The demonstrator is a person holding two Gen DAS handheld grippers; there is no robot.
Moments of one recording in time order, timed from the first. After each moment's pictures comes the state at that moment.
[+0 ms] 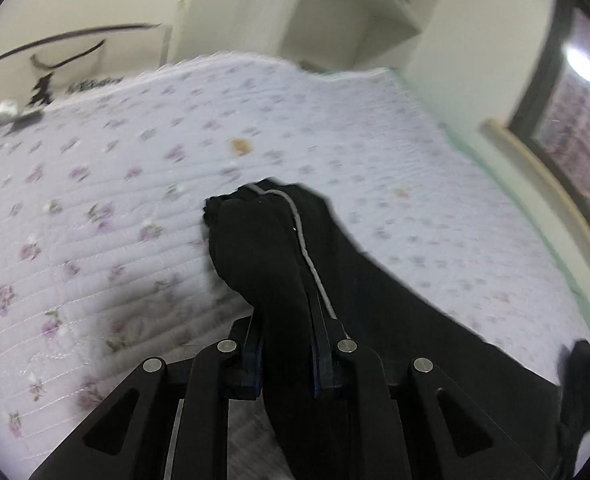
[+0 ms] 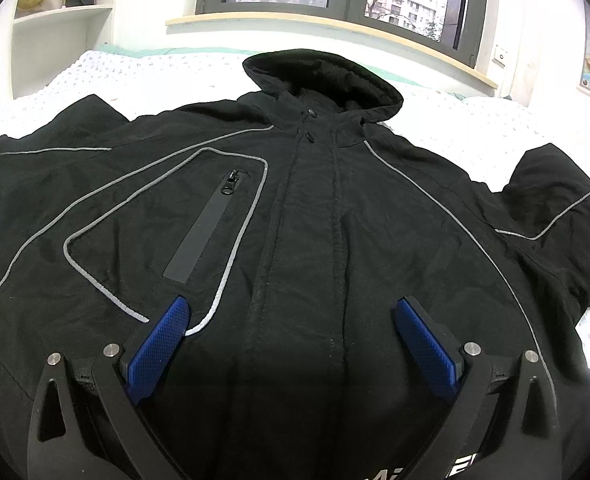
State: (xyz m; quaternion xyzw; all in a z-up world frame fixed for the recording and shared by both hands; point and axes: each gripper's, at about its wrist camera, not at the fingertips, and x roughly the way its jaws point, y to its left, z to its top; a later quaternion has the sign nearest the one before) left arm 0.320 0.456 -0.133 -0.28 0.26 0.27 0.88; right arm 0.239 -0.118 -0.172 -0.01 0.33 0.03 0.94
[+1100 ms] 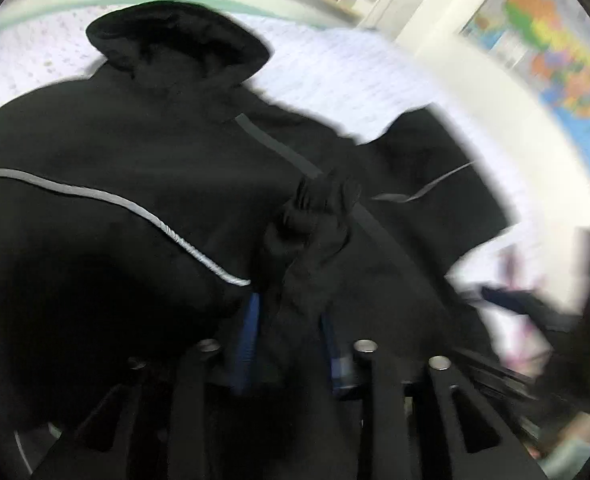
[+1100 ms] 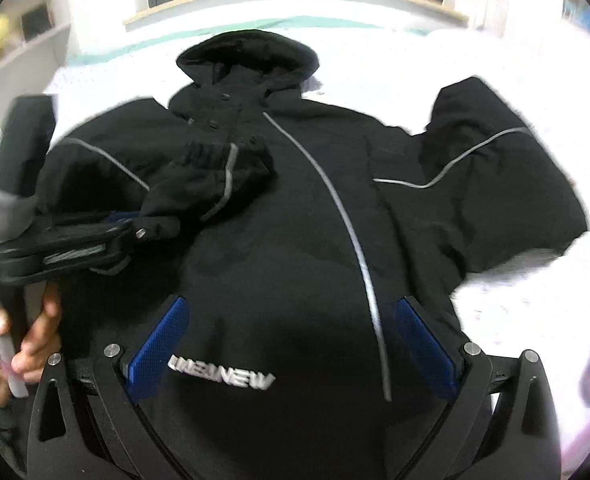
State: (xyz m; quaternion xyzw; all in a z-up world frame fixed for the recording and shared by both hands) left arm 0.301 -0.066 -0.130 -0.09 0.46 -0.34 0.81; right arm 0.220 -0.269 -0.118 0.11 0.45 0.09 0.88
